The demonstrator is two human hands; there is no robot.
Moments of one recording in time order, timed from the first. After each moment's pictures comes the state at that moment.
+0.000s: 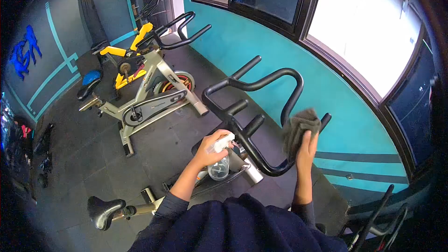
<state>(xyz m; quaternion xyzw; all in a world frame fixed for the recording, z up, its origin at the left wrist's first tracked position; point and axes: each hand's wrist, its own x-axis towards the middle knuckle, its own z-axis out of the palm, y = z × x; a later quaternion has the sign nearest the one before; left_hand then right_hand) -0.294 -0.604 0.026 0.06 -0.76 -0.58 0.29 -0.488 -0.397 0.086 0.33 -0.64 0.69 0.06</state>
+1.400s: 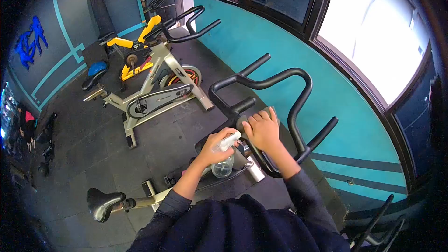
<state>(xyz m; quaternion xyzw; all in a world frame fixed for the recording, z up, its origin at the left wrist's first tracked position) -0.295 -0.598 0.031 0.09 -0.78 -0.55 0.30 -0.471 -0.509 0.066 0.62 -0.75 0.16 0.19</state>
